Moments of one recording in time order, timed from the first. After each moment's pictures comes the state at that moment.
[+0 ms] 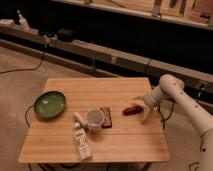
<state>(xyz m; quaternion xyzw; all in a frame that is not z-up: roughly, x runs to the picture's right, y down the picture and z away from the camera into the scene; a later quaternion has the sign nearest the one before) 0.226 0.138 0.888 -0.29 -0.29 -0.02 0.91</state>
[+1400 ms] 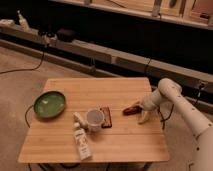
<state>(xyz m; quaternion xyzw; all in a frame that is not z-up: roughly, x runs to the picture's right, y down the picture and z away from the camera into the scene) 0.220 0.165 0.902 -0.33 -0.30 0.01 0.89</state>
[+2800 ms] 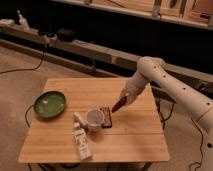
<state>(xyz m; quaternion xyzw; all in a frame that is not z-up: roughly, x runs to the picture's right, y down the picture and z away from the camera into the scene) 0.116 0.055 0.798 -0.27 -0.25 -0.17 0.91</state>
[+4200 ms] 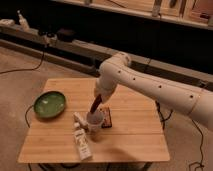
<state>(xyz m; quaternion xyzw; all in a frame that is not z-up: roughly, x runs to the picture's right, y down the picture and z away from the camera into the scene) -0.022 0.056 0.742 -0.19 -0.22 -0.36 0.89</state>
